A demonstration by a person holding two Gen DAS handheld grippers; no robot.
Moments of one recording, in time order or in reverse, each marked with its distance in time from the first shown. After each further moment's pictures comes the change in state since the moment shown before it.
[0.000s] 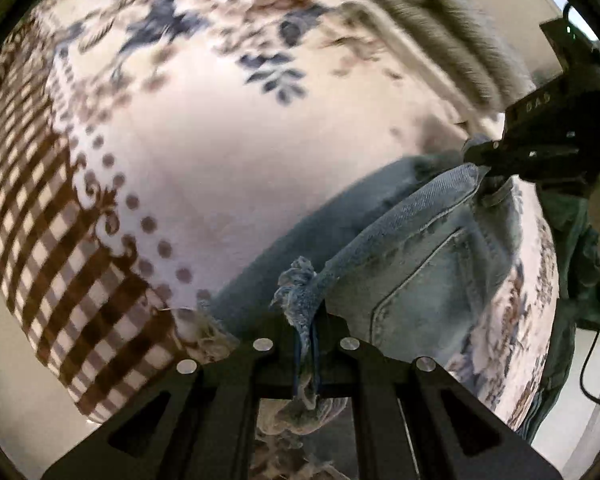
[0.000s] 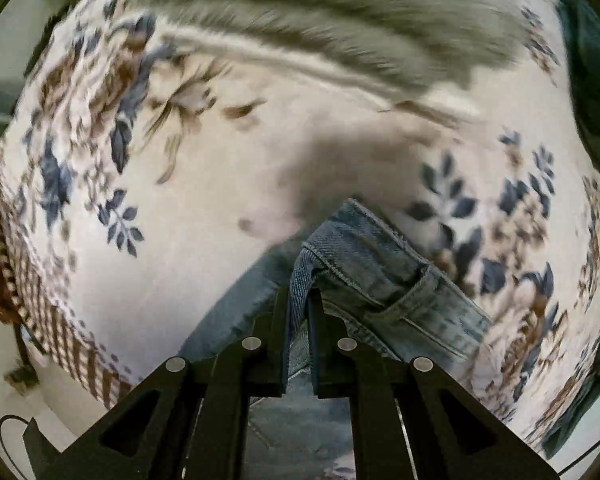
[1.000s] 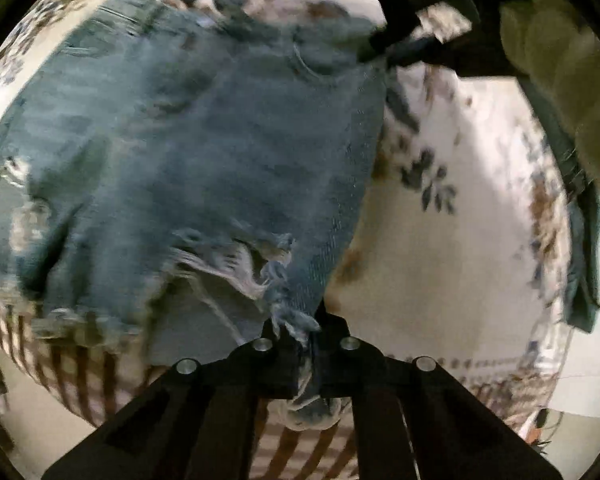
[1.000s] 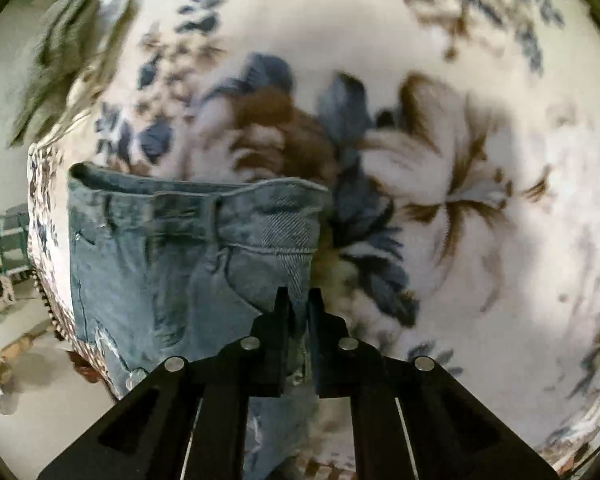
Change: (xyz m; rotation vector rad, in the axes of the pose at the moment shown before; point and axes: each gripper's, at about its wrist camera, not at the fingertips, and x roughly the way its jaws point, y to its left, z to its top) left arm 0.028 -0.254 -0.222 0.488 0.143 0.056; right arm 0.052 -0.357 -0.218 0.409 -0.026 0.326
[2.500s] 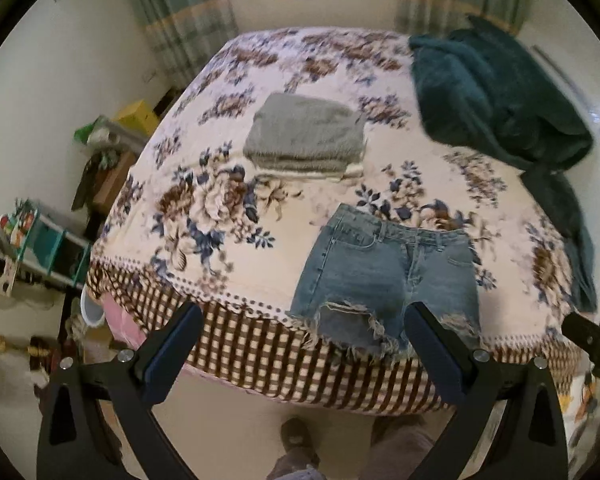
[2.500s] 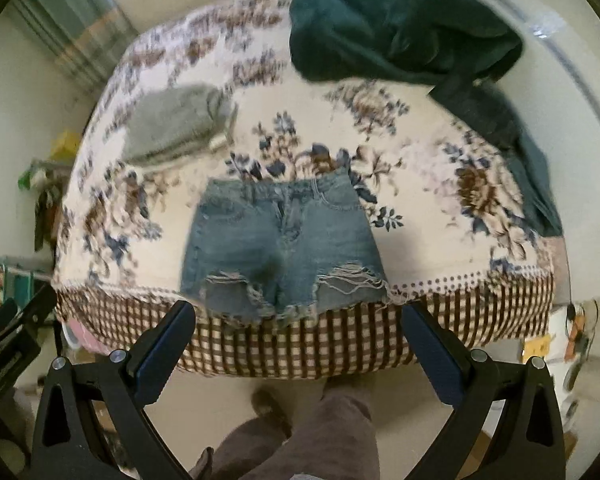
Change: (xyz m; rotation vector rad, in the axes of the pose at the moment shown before) left arm -0.339 0.131 0.049 0.157 -0.288 0.297; right arm -0.308 0.214 -0.309 0.120 -0.413 -0.190
